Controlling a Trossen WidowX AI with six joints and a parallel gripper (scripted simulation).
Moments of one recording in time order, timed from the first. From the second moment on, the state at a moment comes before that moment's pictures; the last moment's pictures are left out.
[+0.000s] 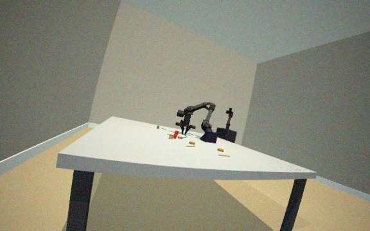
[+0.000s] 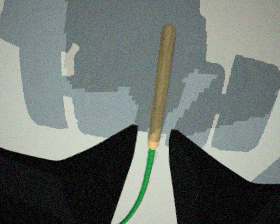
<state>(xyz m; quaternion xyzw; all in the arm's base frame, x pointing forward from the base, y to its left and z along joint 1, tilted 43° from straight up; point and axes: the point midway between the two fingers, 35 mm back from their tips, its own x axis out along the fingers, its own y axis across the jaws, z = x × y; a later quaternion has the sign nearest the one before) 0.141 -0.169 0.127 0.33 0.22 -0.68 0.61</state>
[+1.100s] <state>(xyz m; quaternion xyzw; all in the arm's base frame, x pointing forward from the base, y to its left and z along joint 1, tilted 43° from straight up) 0.142 -0.151 0.141 0.34 0.23 -0.68 0.61</state>
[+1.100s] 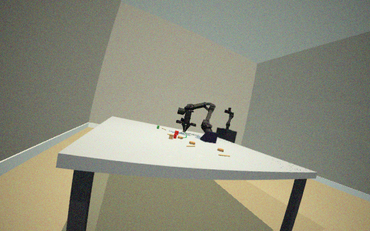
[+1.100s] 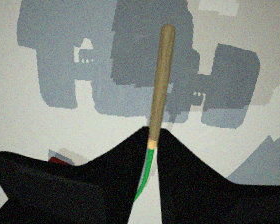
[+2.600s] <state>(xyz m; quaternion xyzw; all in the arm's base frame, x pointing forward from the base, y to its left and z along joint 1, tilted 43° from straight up) 0.146 -0.124 0.160 0.33 0.26 -0.67 0.61</state>
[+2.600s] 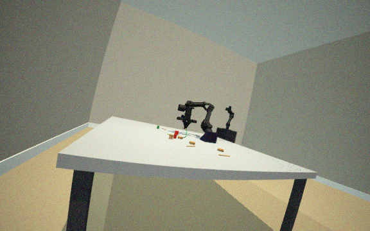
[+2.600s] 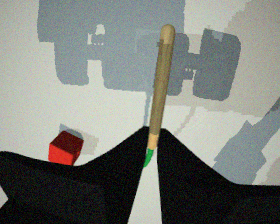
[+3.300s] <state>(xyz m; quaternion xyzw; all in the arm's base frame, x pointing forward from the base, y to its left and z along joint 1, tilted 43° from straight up) 0.166 -0.117 0.155 0.16 0.45 -0.57 0.67</state>
